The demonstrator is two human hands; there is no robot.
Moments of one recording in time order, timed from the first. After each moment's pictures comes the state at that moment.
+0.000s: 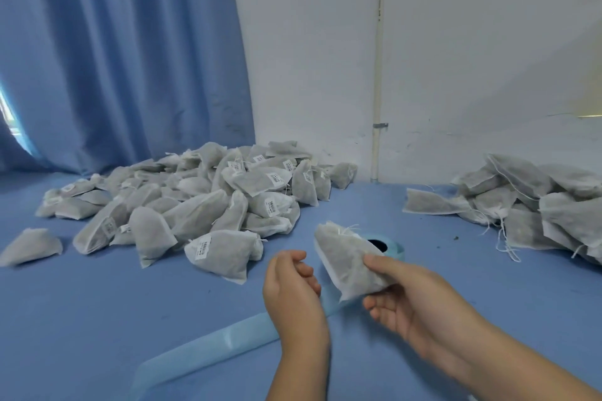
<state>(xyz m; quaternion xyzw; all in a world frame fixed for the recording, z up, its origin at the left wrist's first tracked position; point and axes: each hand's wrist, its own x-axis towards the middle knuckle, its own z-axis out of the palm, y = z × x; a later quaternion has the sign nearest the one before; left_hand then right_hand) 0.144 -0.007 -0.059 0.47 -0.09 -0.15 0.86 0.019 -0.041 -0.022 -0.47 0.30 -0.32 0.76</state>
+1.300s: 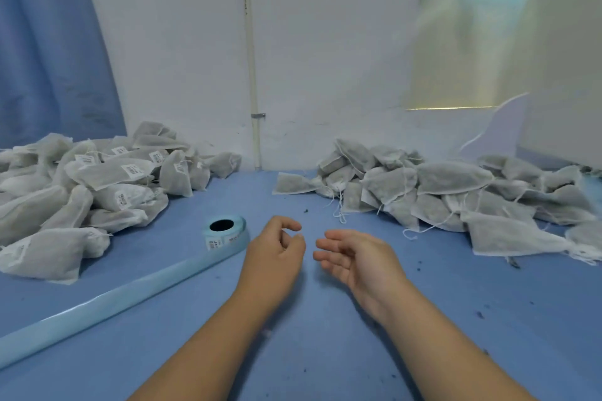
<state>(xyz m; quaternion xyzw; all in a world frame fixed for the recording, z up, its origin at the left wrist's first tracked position) 0.011 -0.064 -0.059 0.61 -0.53 -0.15 0.57 -0.129 -0.100 -0.048 -0.41 0.35 -0.48 0.69</state>
